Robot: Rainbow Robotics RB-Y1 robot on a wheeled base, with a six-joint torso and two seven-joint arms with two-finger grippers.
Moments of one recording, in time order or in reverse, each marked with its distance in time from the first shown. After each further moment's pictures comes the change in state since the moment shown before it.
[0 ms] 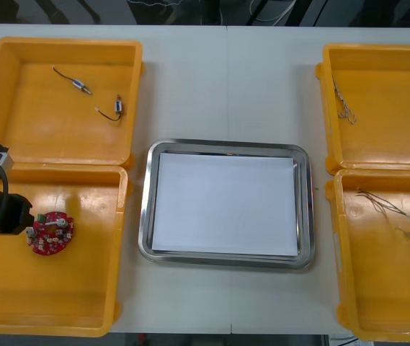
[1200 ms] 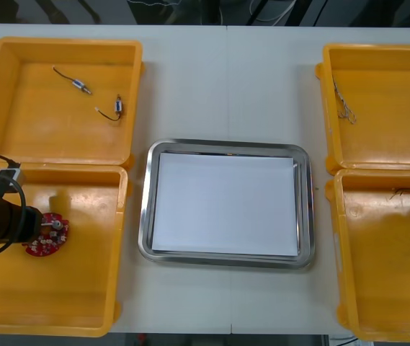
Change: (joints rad) right arm -0.300 -0.141 0.057 0.573 -0.043 -0.129 0.000; left arm 0.001 -0.018 -0.145 0.140 -0.097 -0.198 0.000
